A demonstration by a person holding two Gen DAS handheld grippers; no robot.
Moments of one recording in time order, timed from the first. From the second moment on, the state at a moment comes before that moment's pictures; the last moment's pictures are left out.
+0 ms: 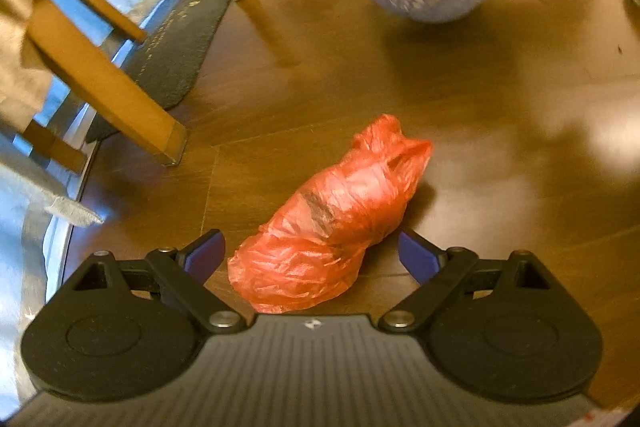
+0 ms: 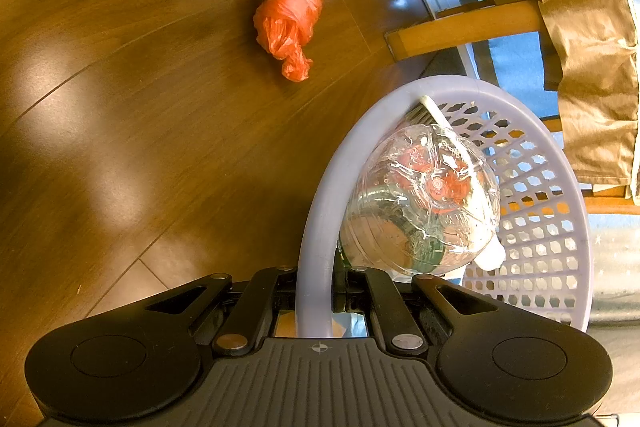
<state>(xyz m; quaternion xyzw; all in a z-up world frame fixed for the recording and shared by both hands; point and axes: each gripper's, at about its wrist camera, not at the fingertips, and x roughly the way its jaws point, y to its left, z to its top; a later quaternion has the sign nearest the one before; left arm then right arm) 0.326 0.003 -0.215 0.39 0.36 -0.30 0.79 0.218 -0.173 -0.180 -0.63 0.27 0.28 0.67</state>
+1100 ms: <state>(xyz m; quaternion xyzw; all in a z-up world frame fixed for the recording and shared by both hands) 0.352 -0.026 -0.243 0.42 0.41 -0.32 0.74 0.221 -0.174 -0.182 -0.63 0.27 0.28 0.67</state>
